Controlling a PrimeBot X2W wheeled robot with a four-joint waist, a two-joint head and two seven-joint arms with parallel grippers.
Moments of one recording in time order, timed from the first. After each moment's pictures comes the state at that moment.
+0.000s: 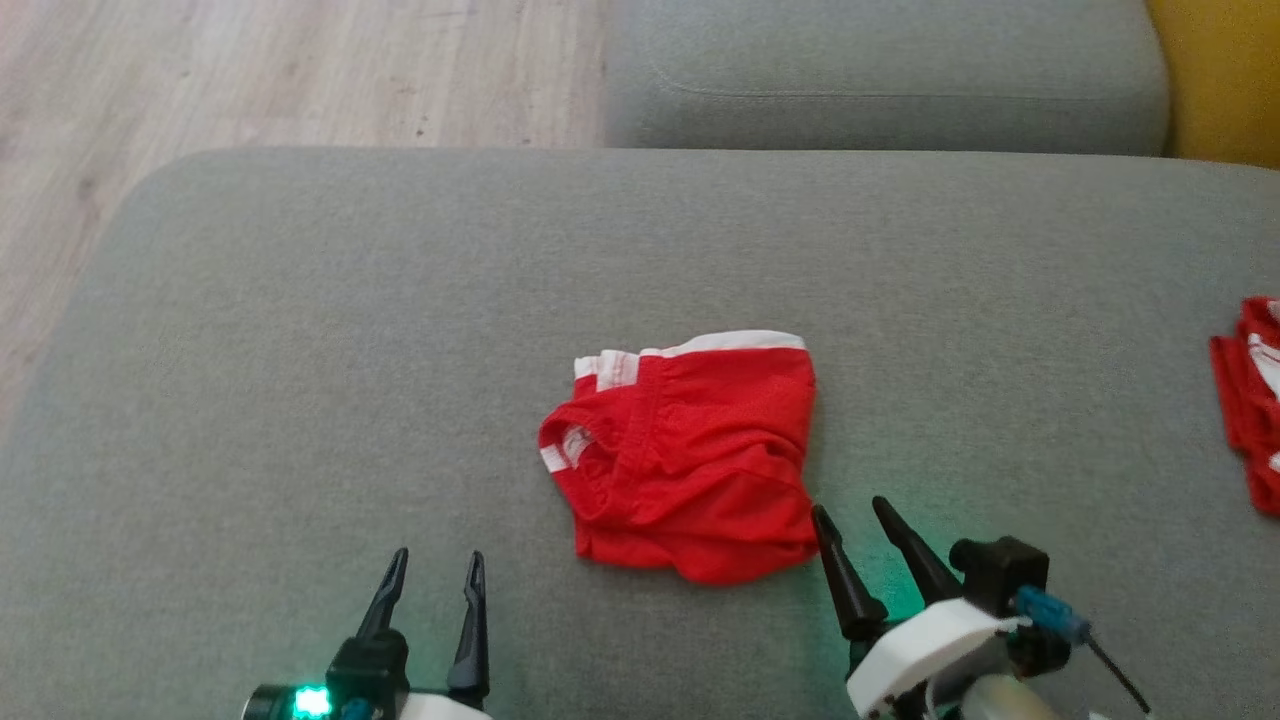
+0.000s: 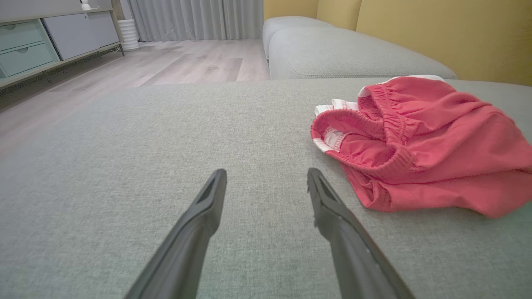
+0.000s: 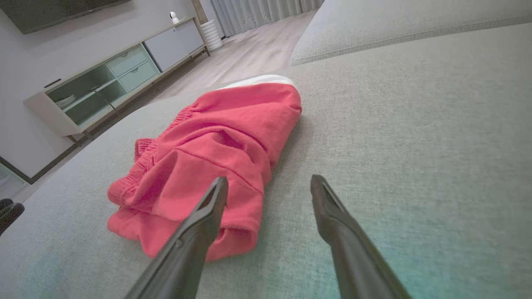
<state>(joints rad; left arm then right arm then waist) 0.01 0.05 -0.26 0.44 -0.13 0.07 -0.26 -0.11 -0.05 0.35 0.59 0.36 0.13 -0.25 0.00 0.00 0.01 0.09</state>
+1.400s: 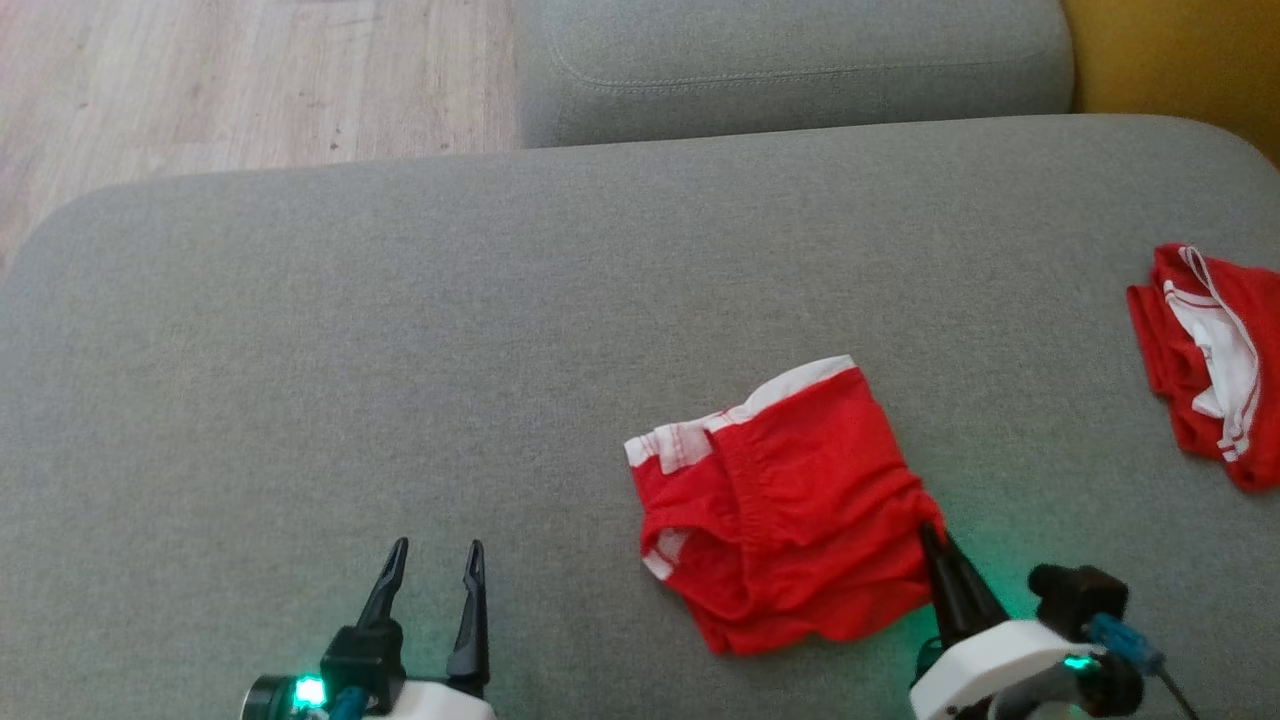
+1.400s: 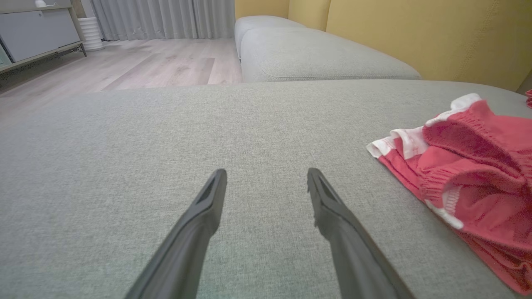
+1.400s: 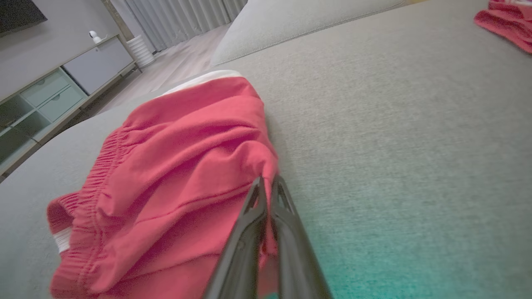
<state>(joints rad) -0.01 0.05 -0.26 0.45 -0.16 0.06 -0.26 -0.06 -0.05 0.18 0.61 0.35 0.13 -0.25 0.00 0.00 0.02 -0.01</state>
